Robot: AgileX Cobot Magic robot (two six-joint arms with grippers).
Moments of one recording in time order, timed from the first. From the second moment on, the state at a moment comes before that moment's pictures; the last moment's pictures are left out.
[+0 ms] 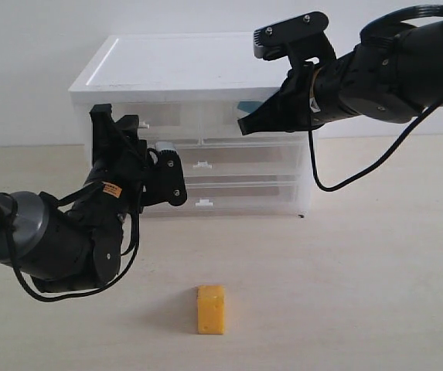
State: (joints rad) left arm -0.58 2.12 -0.94 -0.54 -1.22 1.71; right arm 0.49 1.79 -1.29 -0.83 0.20 0.73
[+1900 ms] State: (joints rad) left arm -0.54 2.12 -0.92 -0.35 -1.23 1.67; right arm 0.49 1.79 -1.29 -0.83 0.20 0.73
